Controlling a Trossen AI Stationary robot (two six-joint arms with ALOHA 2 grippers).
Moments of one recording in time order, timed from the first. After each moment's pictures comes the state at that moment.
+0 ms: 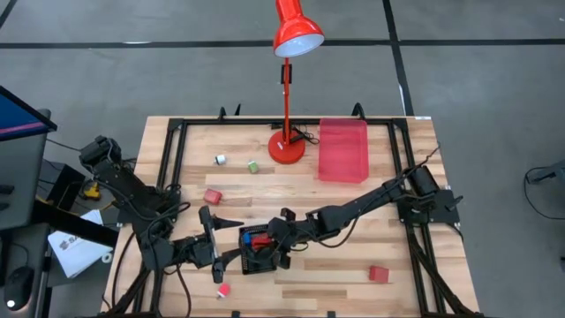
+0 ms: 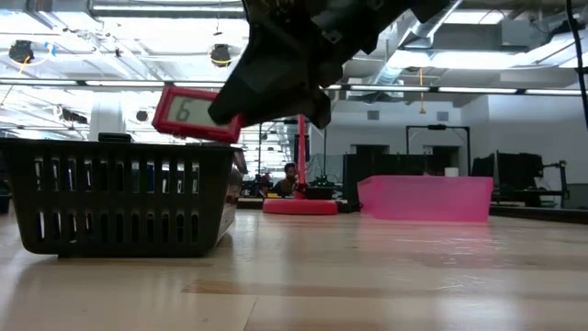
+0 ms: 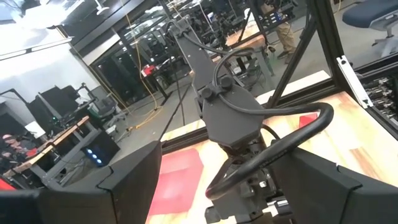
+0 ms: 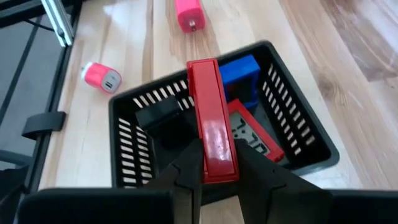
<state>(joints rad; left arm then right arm) -0.87 1.31 0.91 0.33 -1.15 0.41 0.33 2.00 1.35 -0.07 0.16 0.47</state>
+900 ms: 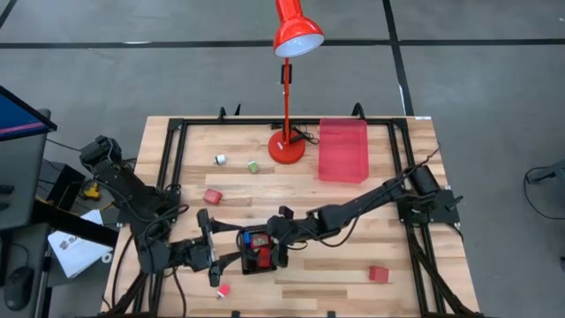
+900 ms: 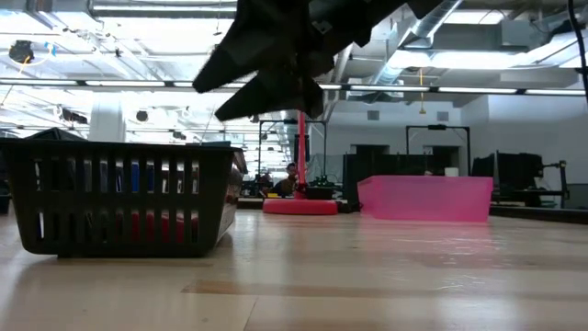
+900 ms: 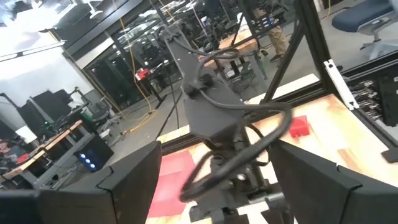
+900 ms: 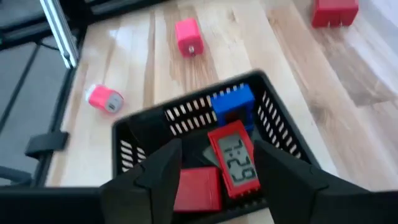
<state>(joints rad) -0.90 1.31 0.91 0.33 -1.15 0.41 0.33 1.99 1.35 -0.02 0.19 0.45</state>
